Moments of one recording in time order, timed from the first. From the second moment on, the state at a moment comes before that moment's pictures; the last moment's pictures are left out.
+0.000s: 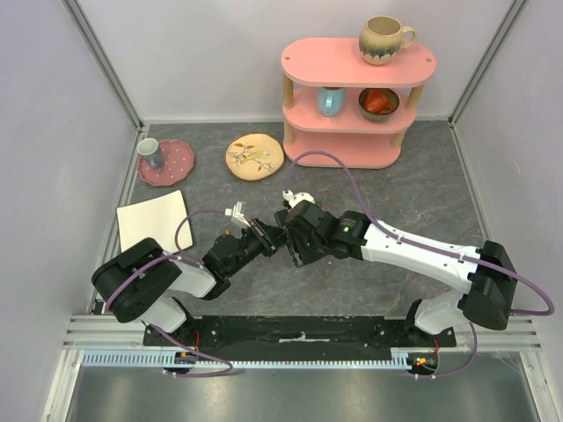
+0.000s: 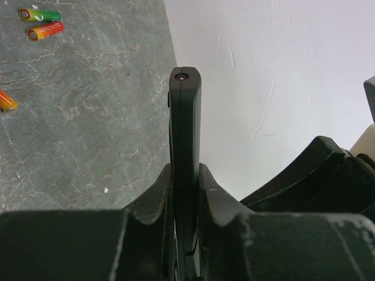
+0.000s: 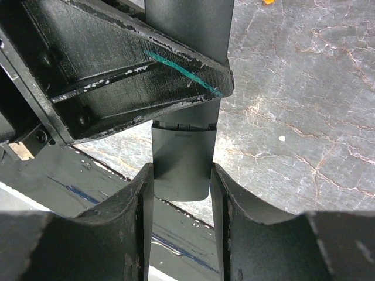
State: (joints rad) left arm -0.80 1.50 0.23 1.27 0.03 -1.26; right arm 1.05 1.44 1.17 -0.73 0.16 0.56
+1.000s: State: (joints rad) left arm -0.83 1.48 0.23 1.23 0.00 -1.24; right arm 1.06 1.44 1.16 -0.72 0.17 0.57
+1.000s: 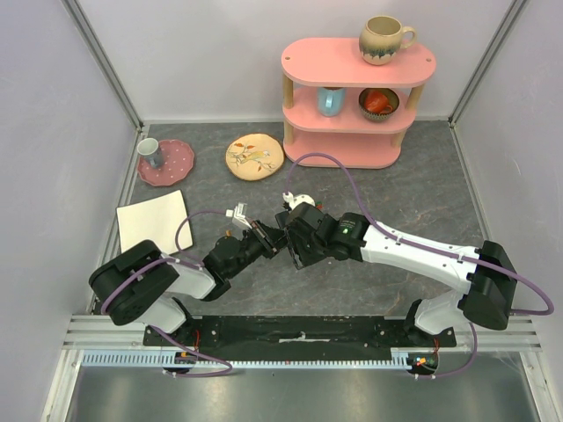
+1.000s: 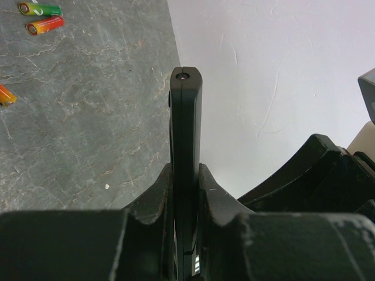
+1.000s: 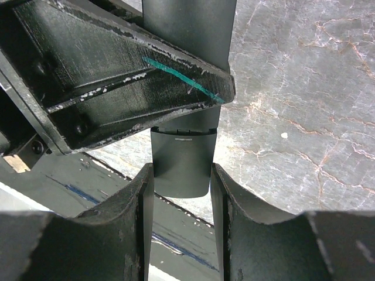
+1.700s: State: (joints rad) left arm -0.89 1.46 0.23 1.20 -0.06 -1.23; right arm 1.05 1.44 1.16 -0.75 0.16 0.56
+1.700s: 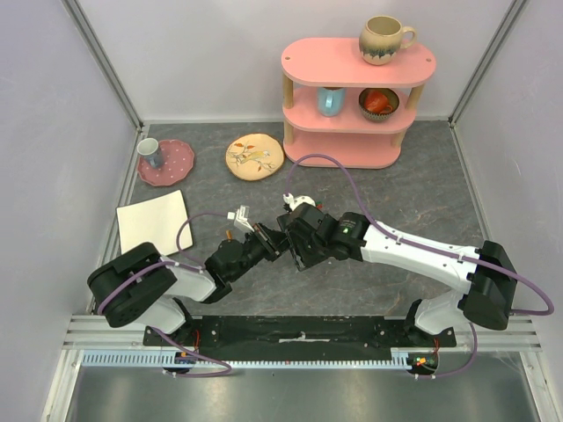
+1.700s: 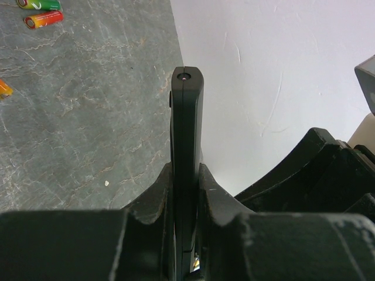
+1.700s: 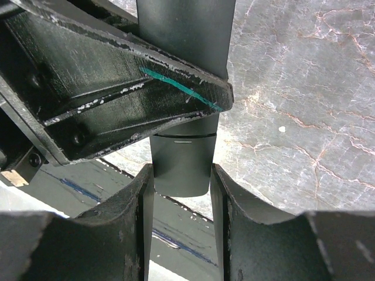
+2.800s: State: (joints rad) left arm -0.93 1.33 0.22 1.20 -0.16 -1.08; right arm 1.01 1.39 1.19 -0.75 0.07 0.46
